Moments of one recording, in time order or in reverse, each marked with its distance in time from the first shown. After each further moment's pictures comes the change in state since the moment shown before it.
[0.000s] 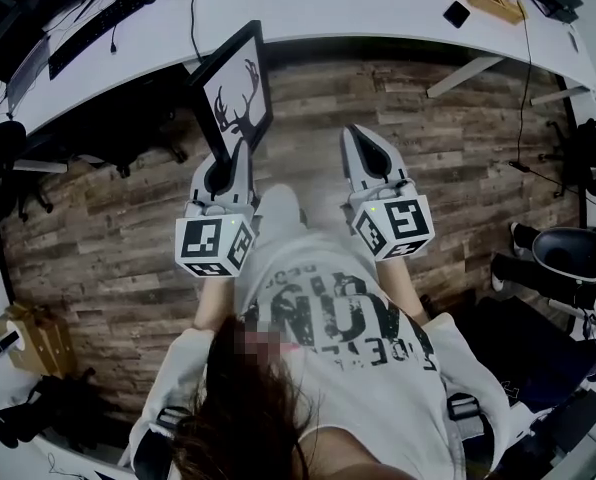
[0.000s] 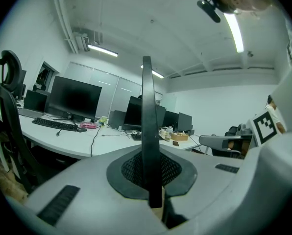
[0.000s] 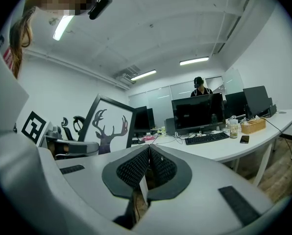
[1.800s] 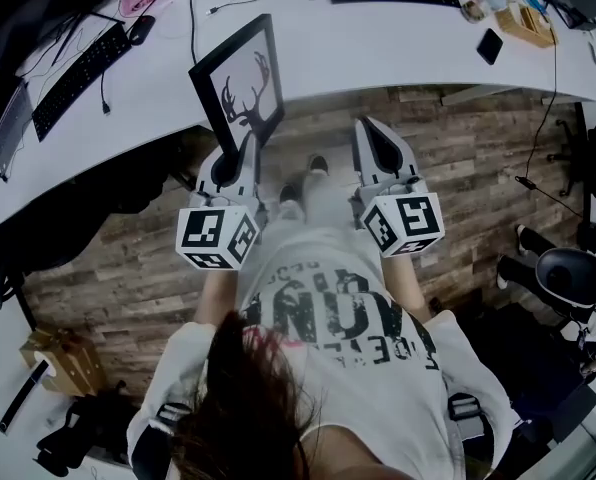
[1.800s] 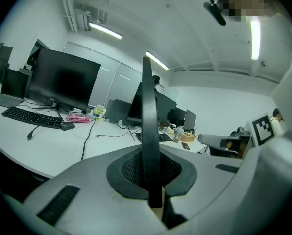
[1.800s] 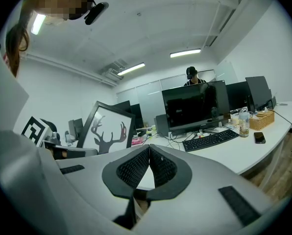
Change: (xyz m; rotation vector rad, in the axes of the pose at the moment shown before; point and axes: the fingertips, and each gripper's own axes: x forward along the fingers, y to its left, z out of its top) left arm 0.197 0.131 0.040 -0.093 0.121 -0.083; right arm 0.220 -0.068 0.024 0.076 0.048 -0.098
